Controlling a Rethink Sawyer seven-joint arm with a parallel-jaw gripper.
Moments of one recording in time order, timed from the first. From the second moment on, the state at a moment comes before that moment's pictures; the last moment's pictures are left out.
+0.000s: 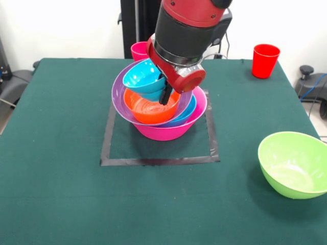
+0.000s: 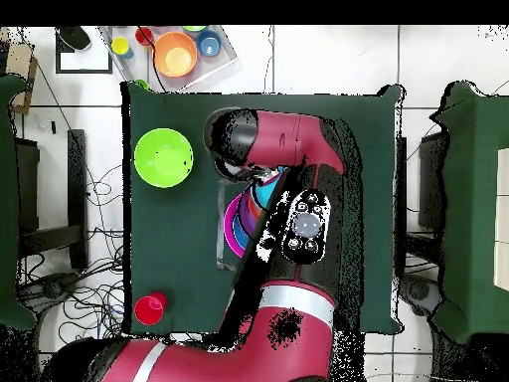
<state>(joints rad) -0.07 -0.44 -0.22 1.13 -0.05 1.03 2.59</state>
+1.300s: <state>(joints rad) -0.03 -0.46 -0.24 1.27 -0.05 0.97 2.59</state>
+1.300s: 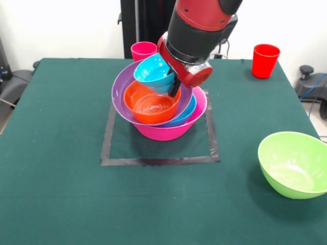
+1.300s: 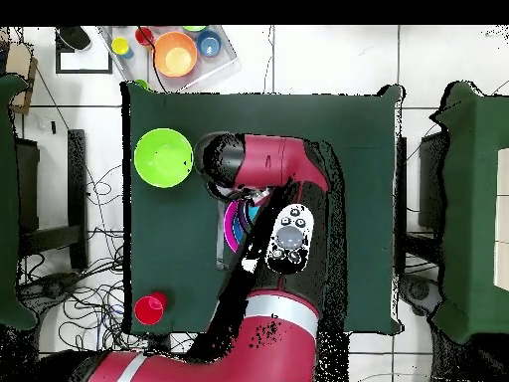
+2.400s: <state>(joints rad) -0.03 -0.48 -0.26 1.34 -0.05 0.87 2.59</state>
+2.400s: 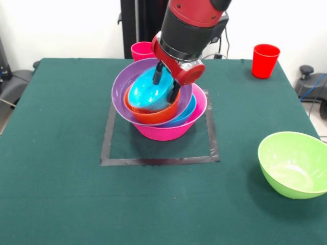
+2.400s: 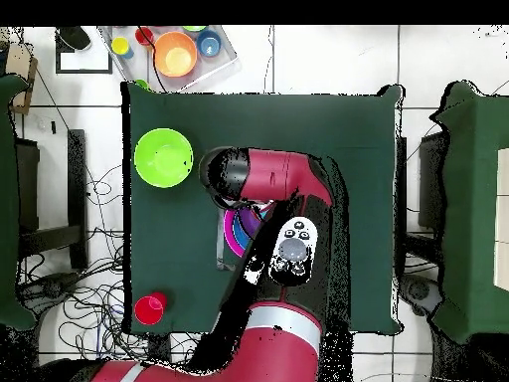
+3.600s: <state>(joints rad) -0.03 -0.55 -0.27 1.10 -0.04 1.42 2.59</state>
